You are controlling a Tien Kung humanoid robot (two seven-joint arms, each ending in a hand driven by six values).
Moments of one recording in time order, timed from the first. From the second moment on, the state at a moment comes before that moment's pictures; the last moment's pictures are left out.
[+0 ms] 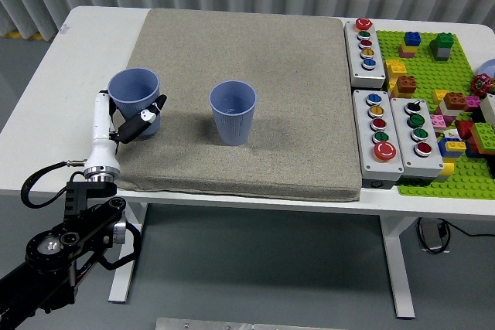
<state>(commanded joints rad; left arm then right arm) -0.36 0.16 -0.92 -0.98 0.96 0.65 -0.51 0.16 -0.07 1.86 0.21 -1.59 -0.10 -0.37</state>
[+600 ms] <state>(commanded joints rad) -0.36 0.16 -0.91 -0.93 0.93 0.65 -0.52 0.16 -0.07 1.86 0.21 -1.59 -0.11 -0.37</state>
